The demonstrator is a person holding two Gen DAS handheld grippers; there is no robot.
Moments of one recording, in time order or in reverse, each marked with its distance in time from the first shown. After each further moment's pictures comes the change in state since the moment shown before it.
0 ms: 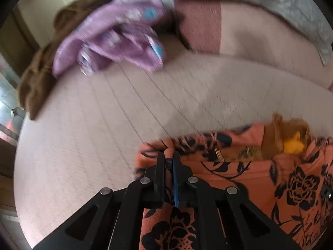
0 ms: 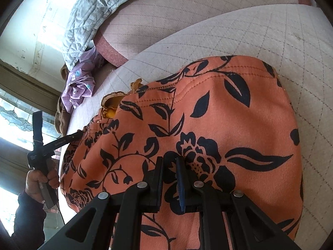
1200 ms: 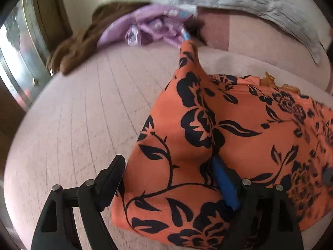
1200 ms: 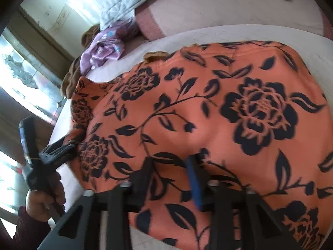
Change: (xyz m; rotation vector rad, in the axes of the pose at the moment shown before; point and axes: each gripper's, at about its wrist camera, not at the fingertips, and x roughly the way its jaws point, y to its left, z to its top) left arm -0.034 0.040 -0.141 -0.135 -0.113 0.022; right arm 0.011 0.080 -0.076 -0.217 -0.019 -0.046
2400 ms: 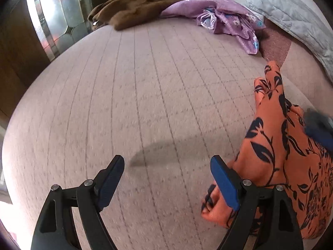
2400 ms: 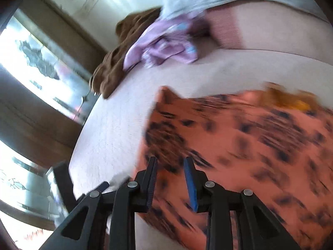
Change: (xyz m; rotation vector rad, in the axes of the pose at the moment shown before) left arm 0.009 0.104 0.000 -0.289 0.103 0.073; right arm 0.075 0.205 0.091 -0.114 0.083 0.133
